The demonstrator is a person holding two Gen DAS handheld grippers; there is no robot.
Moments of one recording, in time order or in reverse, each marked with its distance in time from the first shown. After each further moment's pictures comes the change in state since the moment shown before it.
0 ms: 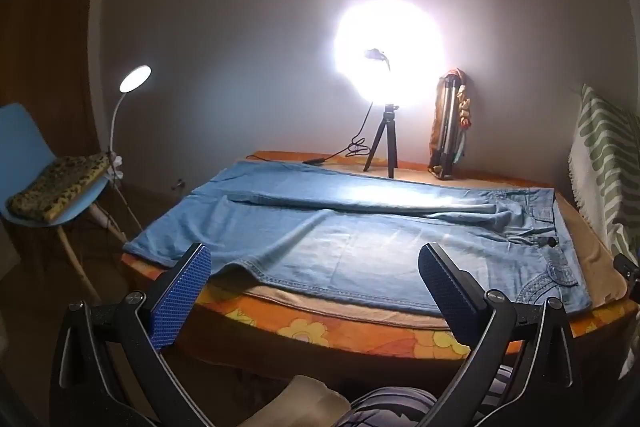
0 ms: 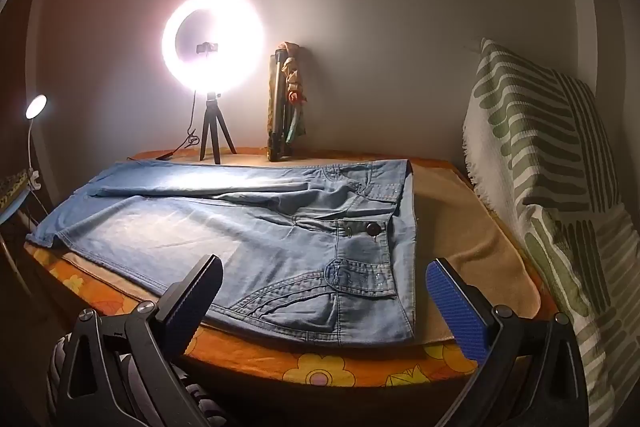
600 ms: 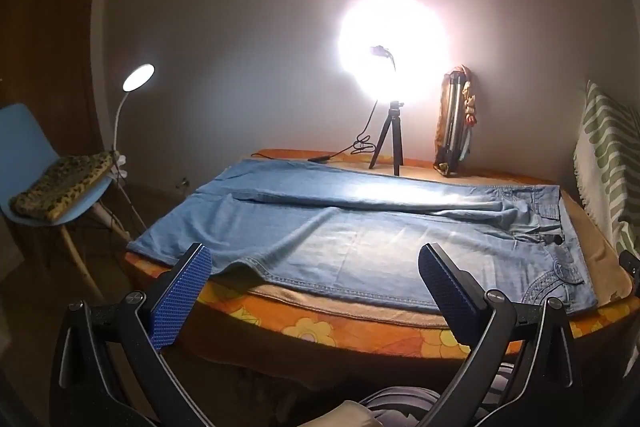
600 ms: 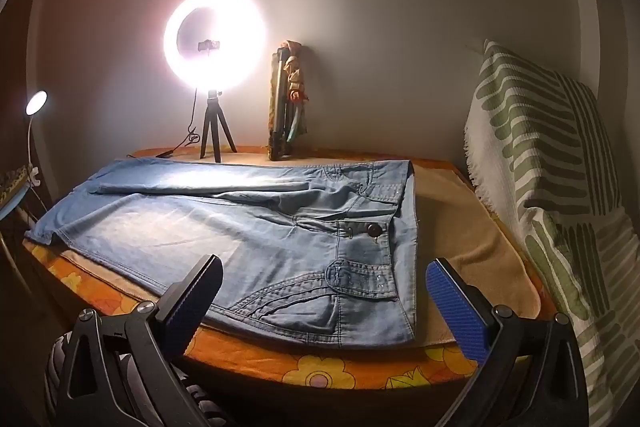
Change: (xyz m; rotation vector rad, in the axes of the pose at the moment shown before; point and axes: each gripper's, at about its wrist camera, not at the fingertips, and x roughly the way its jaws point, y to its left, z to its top) left arm 0.007 0.006 -0.007 -0.022 0.019 0.016; right arm 0.004 0.002 0.000 -0.013 0.001 -0.005
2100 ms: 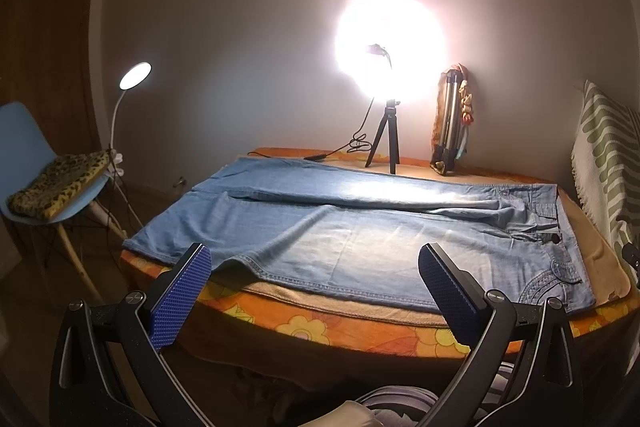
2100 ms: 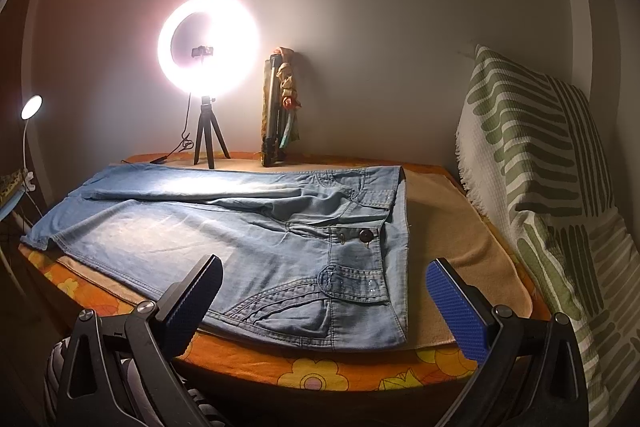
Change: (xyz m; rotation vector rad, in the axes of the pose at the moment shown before) left arm 0.001 -0.005 0.004 -0.002 0.009 -0.008; right arm -0.007 -0.001 0.003 0.004 -0.016 -0.028
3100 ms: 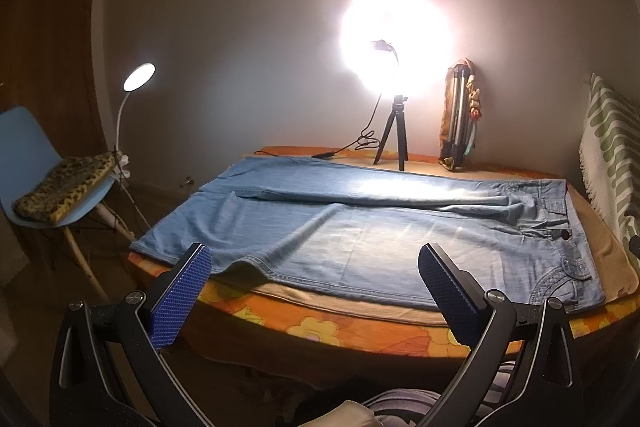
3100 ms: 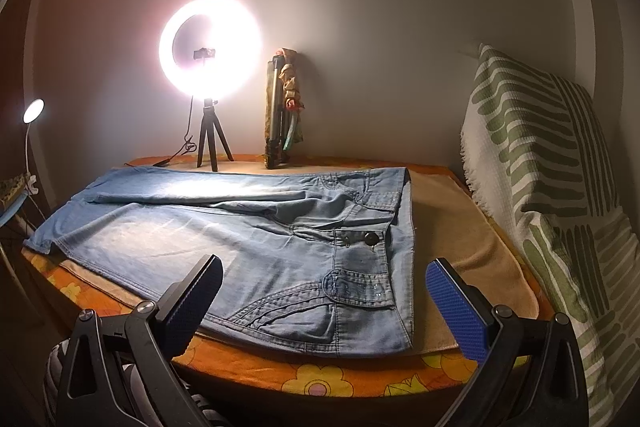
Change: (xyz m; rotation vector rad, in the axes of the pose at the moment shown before) left arm 0.009 0.004 0.003 0.019 0.015 0.035; right arm 0.007 0.003 0.004 0.001 -0.002 0.018
